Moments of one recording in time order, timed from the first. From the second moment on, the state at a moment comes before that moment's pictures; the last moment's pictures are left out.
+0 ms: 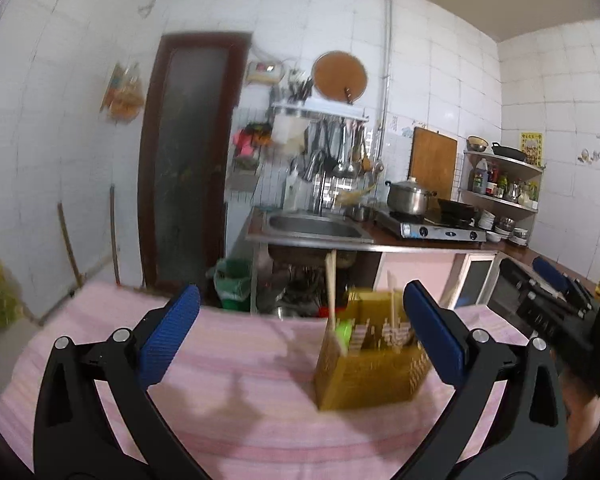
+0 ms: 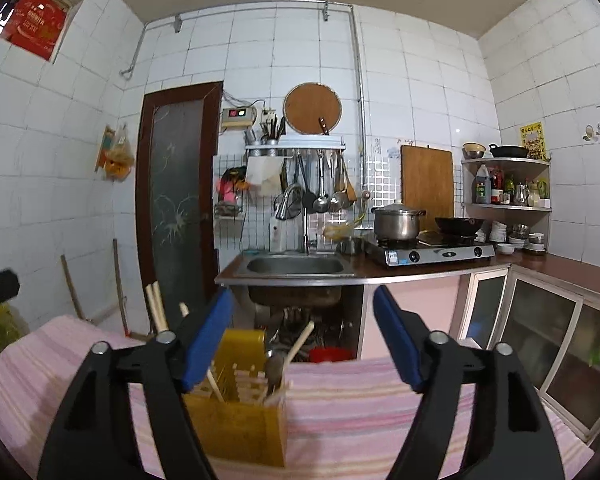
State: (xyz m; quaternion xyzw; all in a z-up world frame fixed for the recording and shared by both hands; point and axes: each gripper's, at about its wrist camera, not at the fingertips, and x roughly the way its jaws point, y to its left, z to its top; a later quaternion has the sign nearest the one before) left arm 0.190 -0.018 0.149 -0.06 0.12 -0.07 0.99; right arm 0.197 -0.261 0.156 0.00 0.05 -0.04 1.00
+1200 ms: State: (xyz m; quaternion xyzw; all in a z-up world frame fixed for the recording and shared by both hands) left arm 0.047 -0.010 0.020 0.04 0.10 -0.04 0.99; right arm 0.053 -0.202 0.019 0.01 0.17 -0.05 0.98
